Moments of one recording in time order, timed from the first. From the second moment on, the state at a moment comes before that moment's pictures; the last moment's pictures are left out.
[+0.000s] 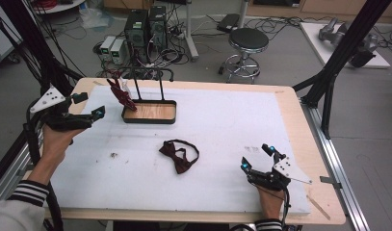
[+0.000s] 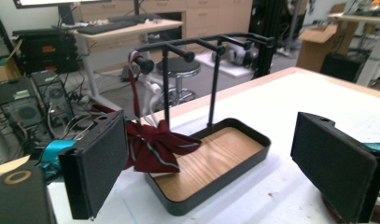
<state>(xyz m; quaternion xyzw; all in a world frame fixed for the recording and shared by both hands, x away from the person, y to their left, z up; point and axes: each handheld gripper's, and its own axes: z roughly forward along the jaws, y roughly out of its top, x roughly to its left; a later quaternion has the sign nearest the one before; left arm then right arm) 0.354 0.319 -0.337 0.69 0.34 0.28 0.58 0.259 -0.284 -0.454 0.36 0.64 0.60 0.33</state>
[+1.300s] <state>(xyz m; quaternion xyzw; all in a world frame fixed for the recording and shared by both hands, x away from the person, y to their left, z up) 0.293 0.291 -0.424 0.66 0.29 0.29 0.63 0.257 -0.283 -0.454 0.36 0.63 0.60 0.34</state>
